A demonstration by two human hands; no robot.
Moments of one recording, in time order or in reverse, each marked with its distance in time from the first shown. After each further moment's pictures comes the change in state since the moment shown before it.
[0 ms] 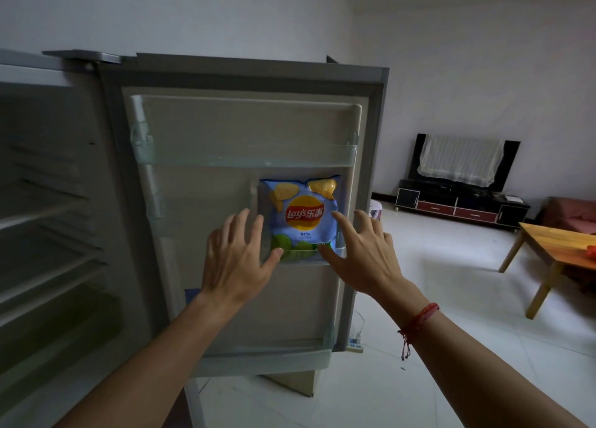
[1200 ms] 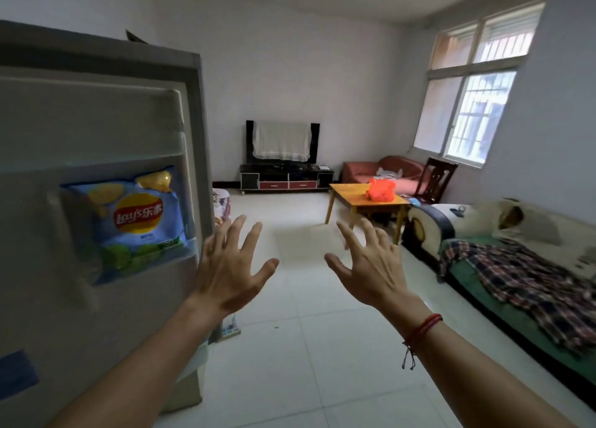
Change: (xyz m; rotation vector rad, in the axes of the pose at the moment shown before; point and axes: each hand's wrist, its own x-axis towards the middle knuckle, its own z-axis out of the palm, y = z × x) left_hand -0.009 0.165 0.039 -0.435 -0.119 0.528; right_hand -0.186 0.109 -0.088 -0.345 0.050 0.621
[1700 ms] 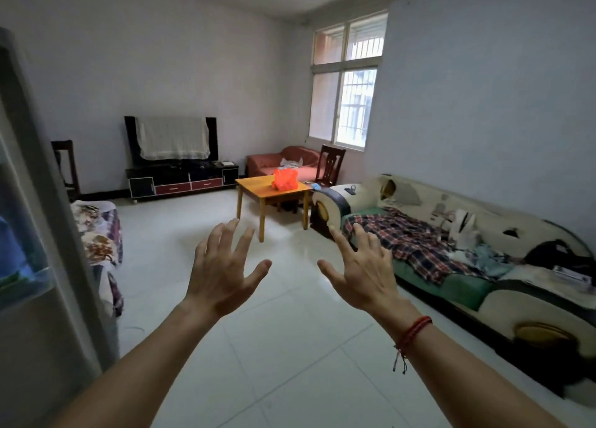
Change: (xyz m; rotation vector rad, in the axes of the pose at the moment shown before) left_hand 0.025 0.131 0.043 -0.210 -0.043 0.311; right_hand -0.086 0.117 -0.039 -0.150 0.011 0.329
